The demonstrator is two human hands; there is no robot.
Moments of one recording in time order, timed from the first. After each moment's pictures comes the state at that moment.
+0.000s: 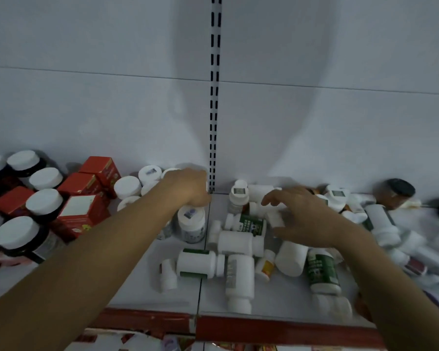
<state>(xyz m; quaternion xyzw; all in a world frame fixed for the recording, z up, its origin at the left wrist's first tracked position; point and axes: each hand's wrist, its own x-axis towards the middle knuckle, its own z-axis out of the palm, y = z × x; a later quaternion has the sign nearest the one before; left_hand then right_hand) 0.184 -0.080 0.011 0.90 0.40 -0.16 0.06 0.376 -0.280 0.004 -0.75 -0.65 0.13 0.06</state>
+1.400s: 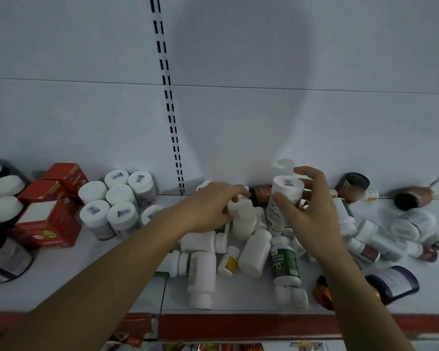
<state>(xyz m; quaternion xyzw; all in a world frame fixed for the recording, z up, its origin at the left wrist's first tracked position) 0.238 -0.176 0.006 0.96 0.16 0.03 0.24 0.385 -0.348 0.000 -0.72 -0.38 0.09 0.57</state>
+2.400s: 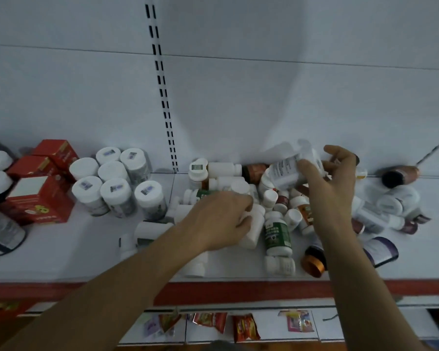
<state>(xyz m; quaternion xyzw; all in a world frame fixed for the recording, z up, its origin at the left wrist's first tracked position) 0.225 -0.250 -0.014 0.98 0.16 0.07 0.12 0.384 -0.369 0.016 -0.70 -0.22 0.07 0.68</state>
